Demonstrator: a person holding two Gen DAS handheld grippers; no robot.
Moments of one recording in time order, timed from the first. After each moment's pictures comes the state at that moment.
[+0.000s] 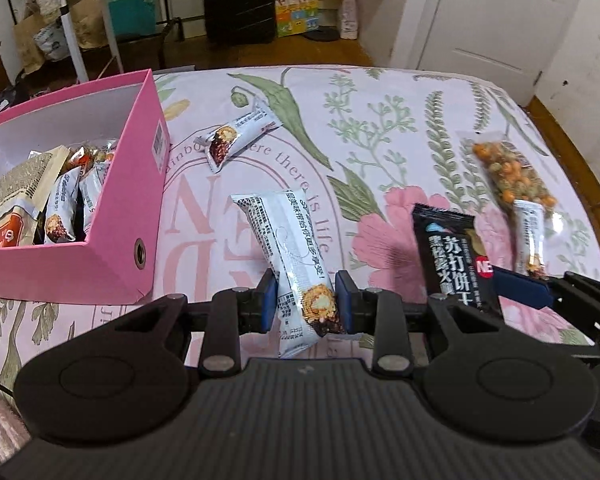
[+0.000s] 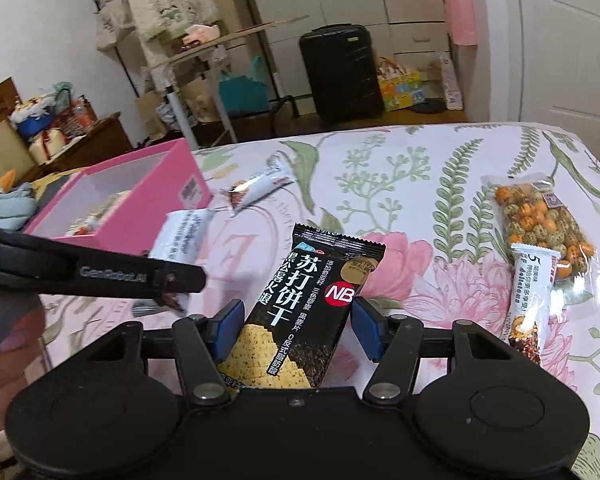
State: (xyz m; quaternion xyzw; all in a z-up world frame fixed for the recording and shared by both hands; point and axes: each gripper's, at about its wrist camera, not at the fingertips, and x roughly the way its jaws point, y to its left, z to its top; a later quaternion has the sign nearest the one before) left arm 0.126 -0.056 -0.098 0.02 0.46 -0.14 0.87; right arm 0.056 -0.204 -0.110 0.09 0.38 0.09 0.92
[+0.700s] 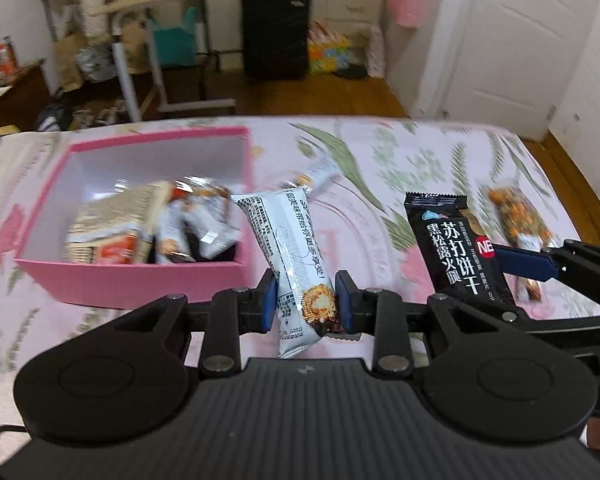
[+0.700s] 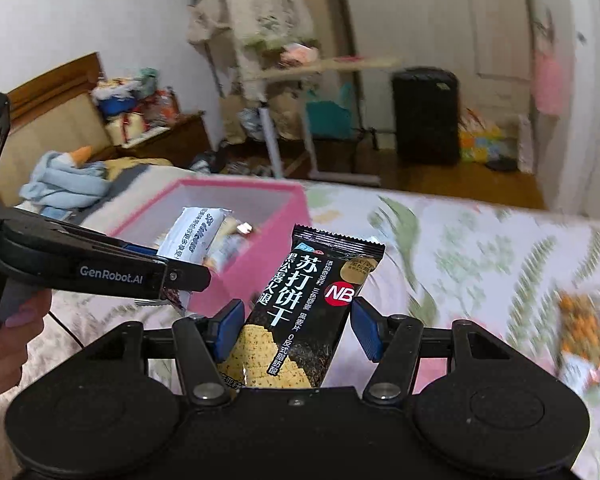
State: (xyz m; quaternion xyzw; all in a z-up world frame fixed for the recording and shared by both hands) left arm 0.090 0.037 -0.013 0.00 0.42 -0.10 0.90; right arm 0.060 -0.131 -0.029 0.02 0.33 0.20 0.92
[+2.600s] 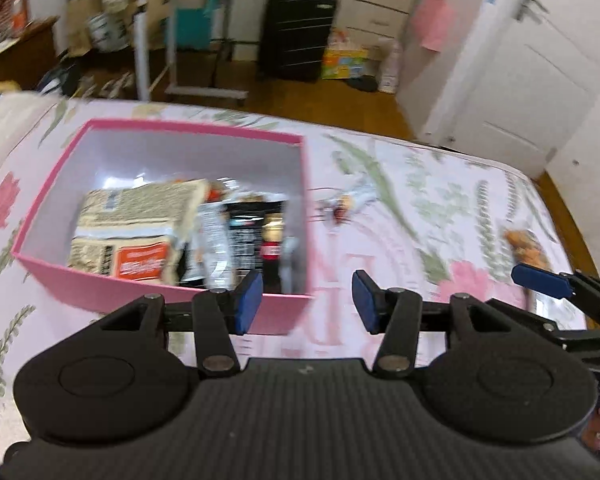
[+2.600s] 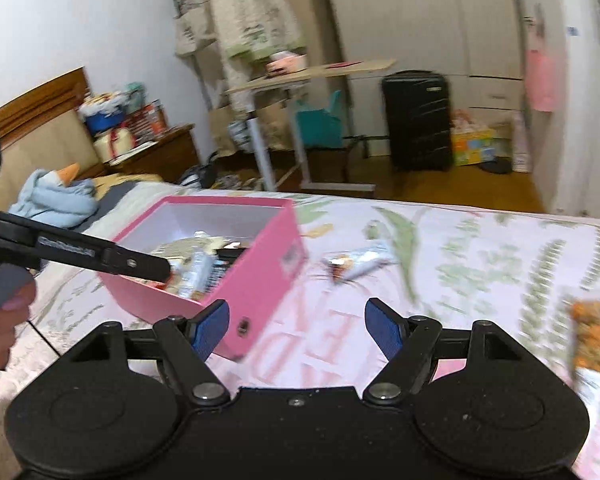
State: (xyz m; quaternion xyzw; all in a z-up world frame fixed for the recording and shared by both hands) left arm 0.134 0.100 -0.032 -0.07 0.43 -0.12 0.89; right arm 0.080 -0.141 -0.041 0.04 0.32 0.17 0.93
